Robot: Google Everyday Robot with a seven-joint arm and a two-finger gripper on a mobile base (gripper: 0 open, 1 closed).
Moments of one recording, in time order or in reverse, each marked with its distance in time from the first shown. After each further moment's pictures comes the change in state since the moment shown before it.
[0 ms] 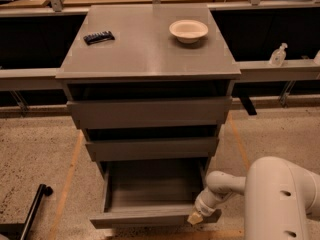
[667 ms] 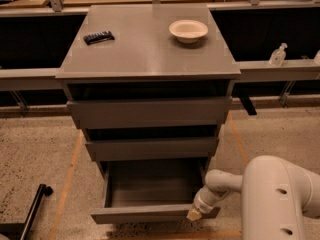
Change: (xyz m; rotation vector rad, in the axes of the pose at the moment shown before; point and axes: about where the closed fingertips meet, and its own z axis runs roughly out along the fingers) arm -0.009 -0.015 0.000 0.040 -0.001 -0.020
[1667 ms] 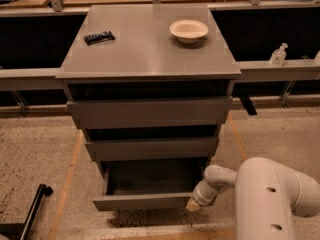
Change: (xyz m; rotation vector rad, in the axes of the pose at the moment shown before) arm -0.013 -0.048 0.006 0.075 -0.026 -0.022
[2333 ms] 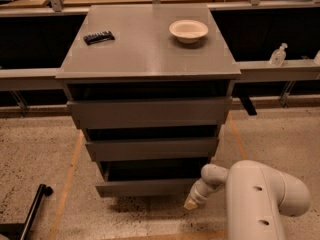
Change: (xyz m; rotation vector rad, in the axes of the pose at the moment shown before) arm -0.005 -0.017 0.022 -0.015 -0.003 -0.029
